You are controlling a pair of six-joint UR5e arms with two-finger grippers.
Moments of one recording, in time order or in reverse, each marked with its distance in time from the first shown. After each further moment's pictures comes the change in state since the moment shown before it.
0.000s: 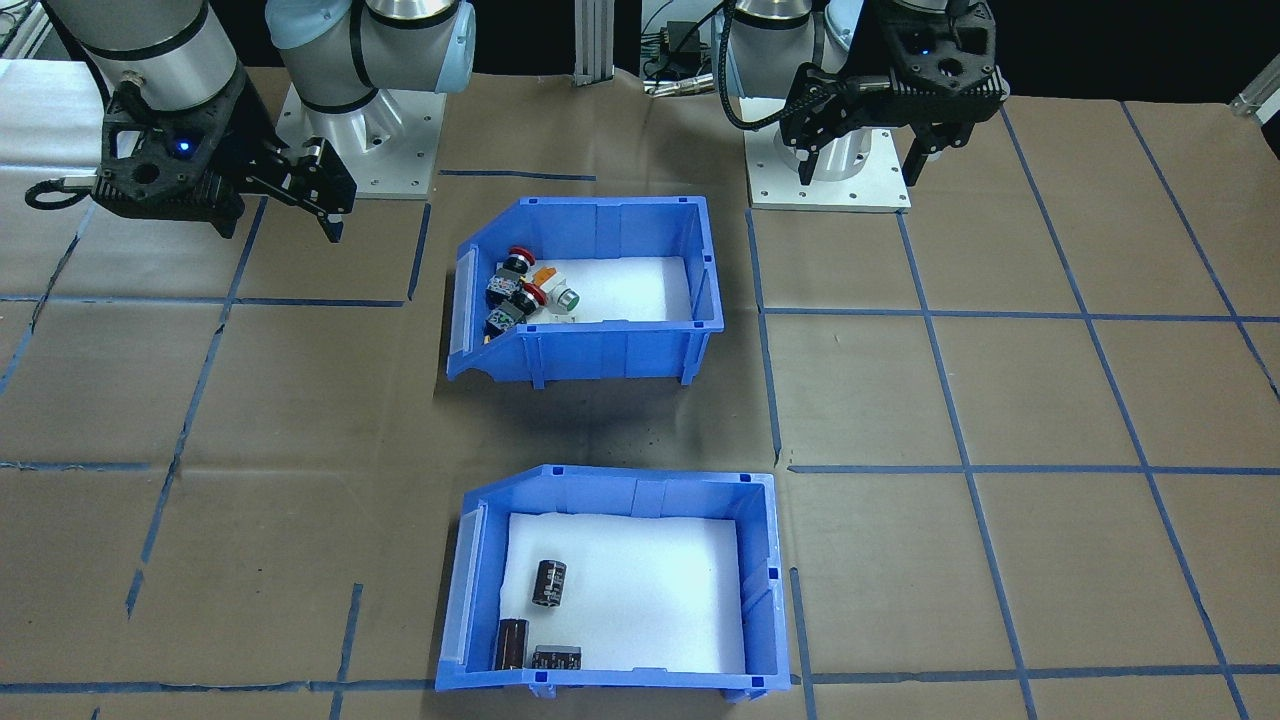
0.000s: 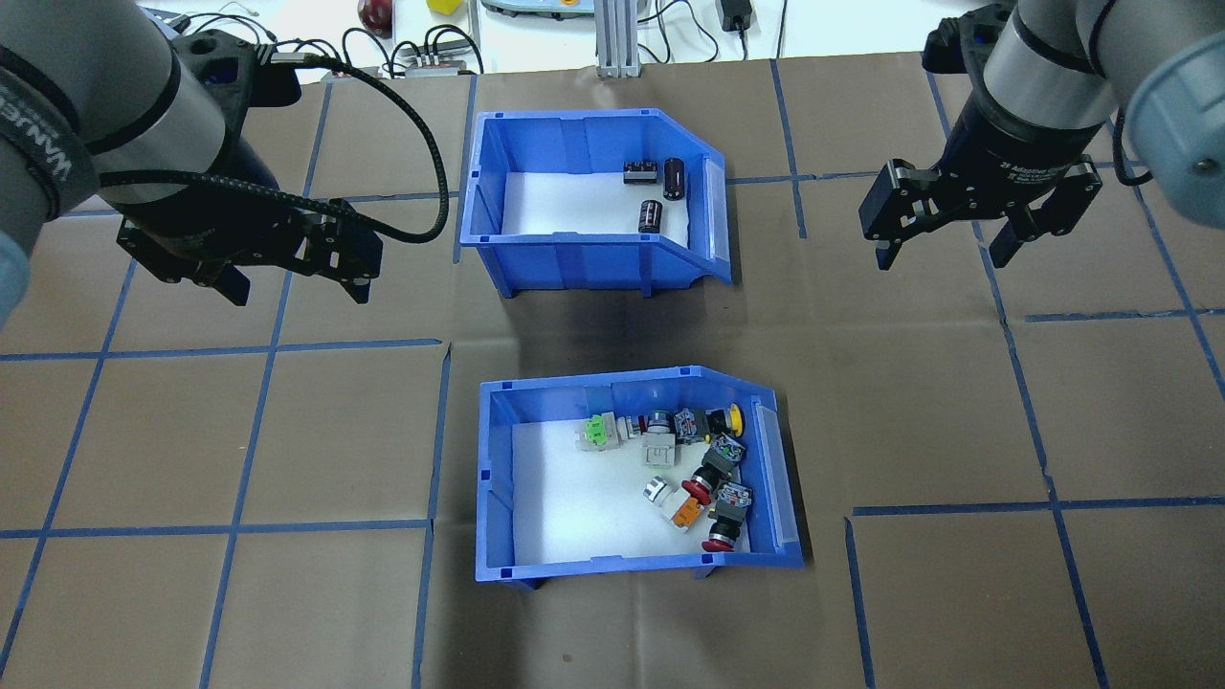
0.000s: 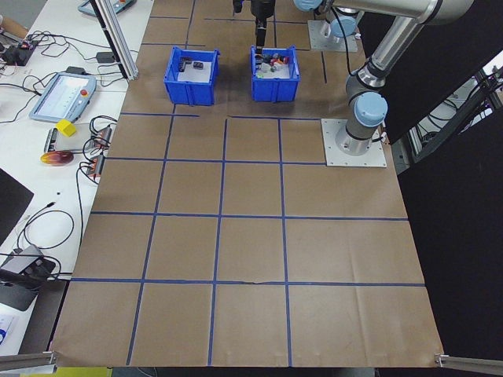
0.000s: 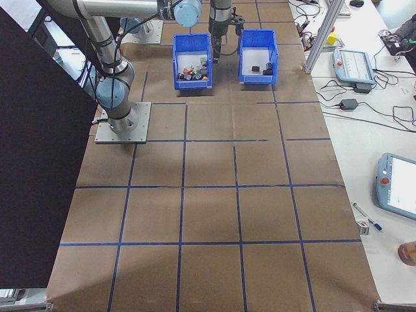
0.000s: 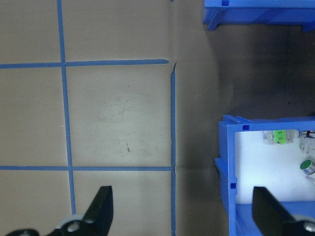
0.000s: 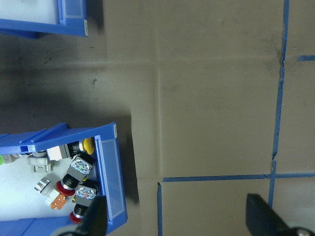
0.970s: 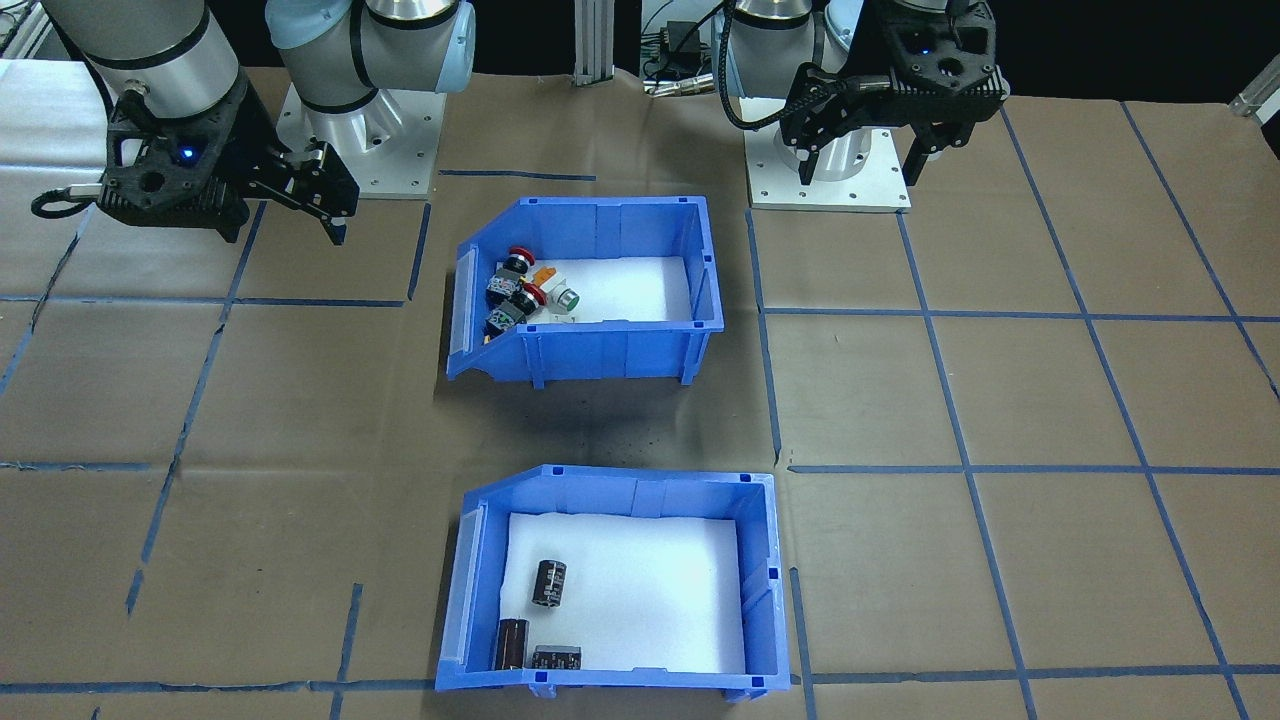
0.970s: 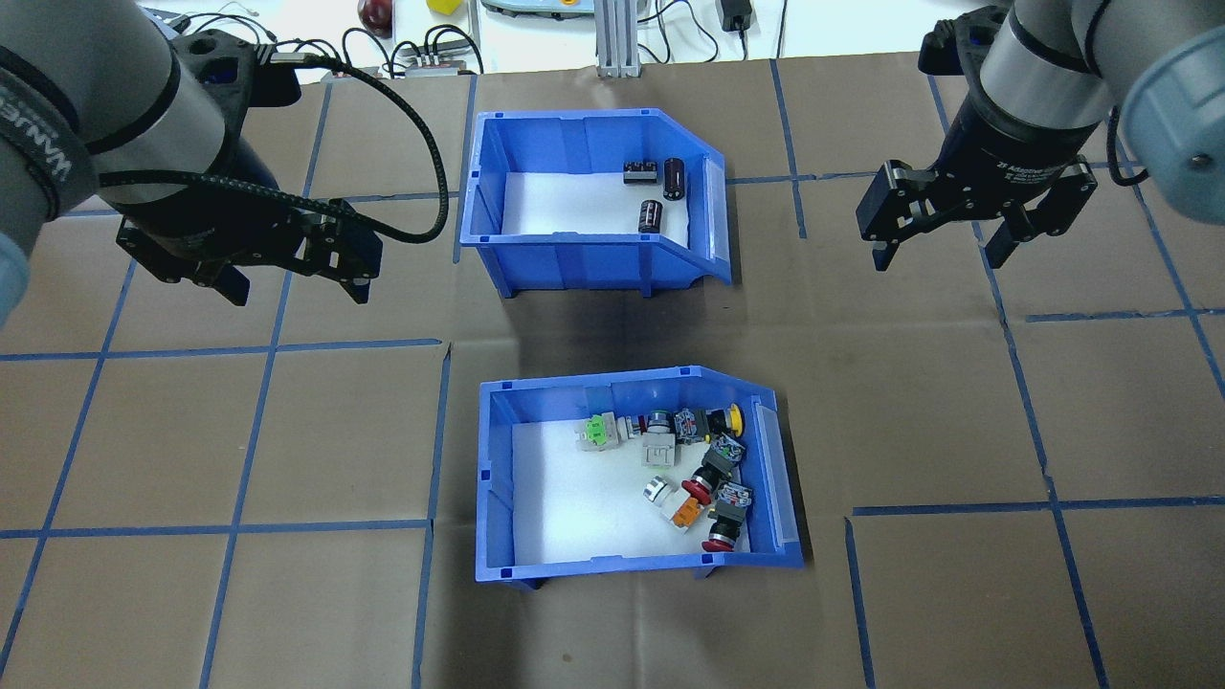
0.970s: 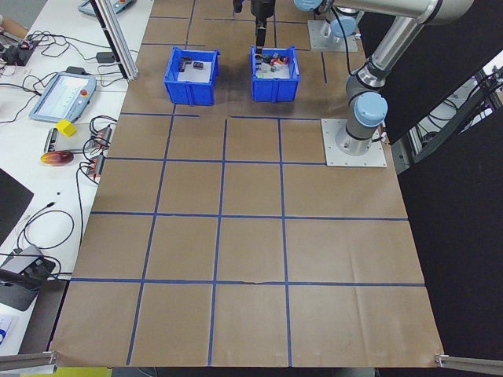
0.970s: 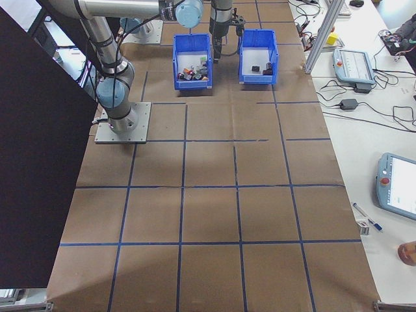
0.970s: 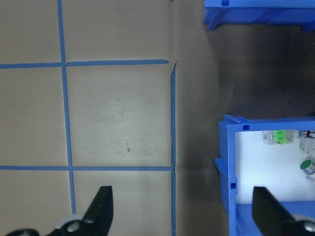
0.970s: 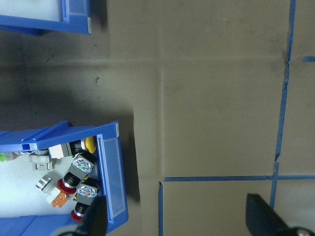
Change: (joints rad) left arm 0.000 0.000 0.000 0.000 0.001 0.000; right arm 0.001 0.014 -0.006 0.003 0.009 -0.025
